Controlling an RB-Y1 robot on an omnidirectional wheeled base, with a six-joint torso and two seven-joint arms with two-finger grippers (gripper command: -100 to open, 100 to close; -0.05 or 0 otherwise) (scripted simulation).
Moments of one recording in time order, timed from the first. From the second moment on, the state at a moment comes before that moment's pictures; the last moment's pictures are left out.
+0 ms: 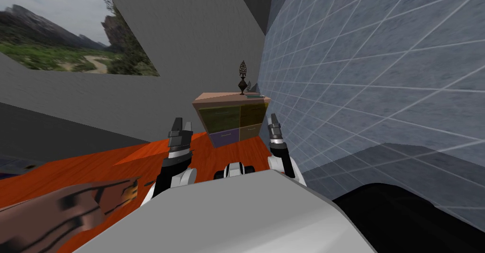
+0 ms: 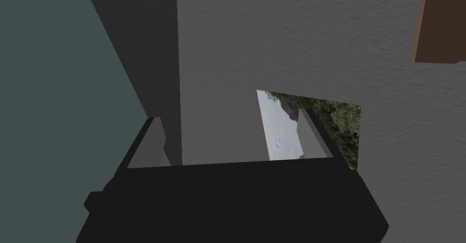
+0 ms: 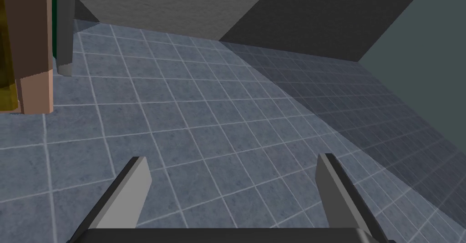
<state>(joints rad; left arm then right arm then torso) 0.50 0.00 -0.06 -2.23 -0.04 -0.51 -0.17 0.49 -0.05 0.00 -2.26 0.09 -0.42 0.15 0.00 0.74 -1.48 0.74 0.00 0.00</state>
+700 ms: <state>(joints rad) 0.50 0.00 -0.06 -2.23 -0.04 -0.51 -0.17 0.46 -0.18 0.00 -2.23 0.16 -0.47 0.31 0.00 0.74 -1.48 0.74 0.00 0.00</state>
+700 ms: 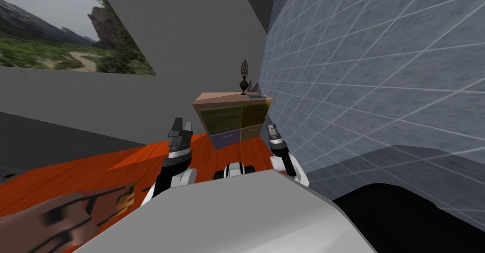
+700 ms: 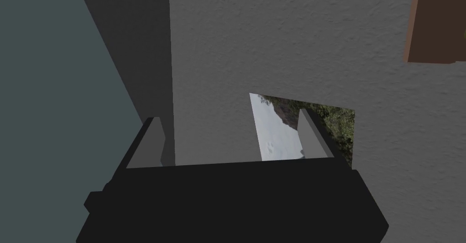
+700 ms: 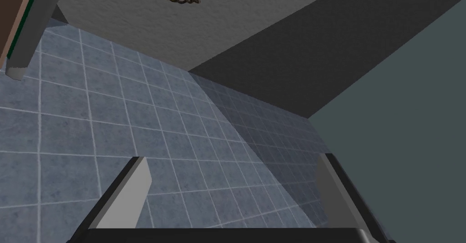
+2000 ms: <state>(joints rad) 0.50 0.00 -0.06 -2.23 -0.04 -0.51 -0.17 0.42 -0.23 0.00 -2.16 0.29 -0.56 0.63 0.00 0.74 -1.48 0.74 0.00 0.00</state>
